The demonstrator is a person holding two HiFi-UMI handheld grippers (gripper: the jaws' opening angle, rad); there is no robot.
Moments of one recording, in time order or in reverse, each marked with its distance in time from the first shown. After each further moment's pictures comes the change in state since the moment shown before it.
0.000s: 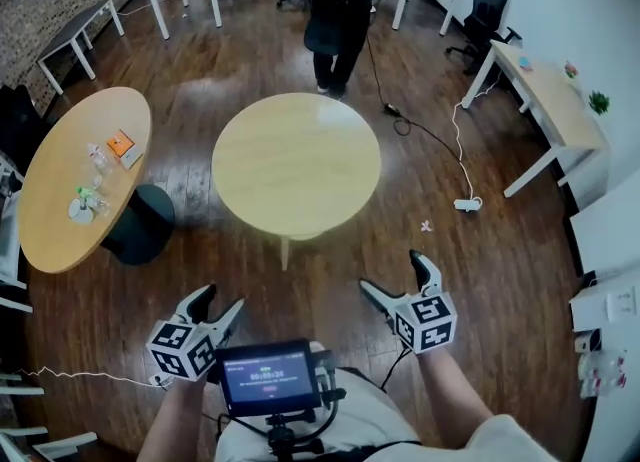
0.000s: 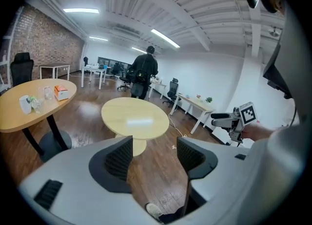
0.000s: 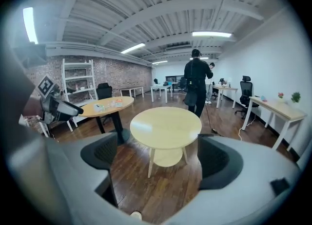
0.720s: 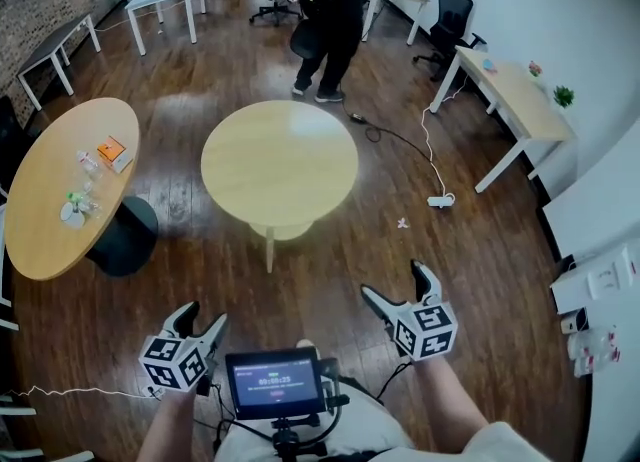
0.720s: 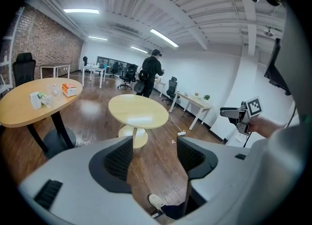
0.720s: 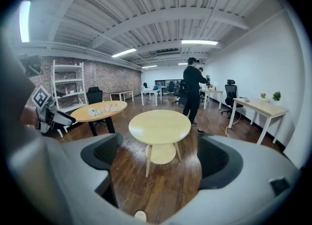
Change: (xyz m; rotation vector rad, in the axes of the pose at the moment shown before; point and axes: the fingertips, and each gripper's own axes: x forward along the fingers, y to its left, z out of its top) left arm -0.072 0.011 -0.041 0.016 0.014 -0.009; right arm -0.091 0.033 -0.015 0.054 -0.046 -0.141
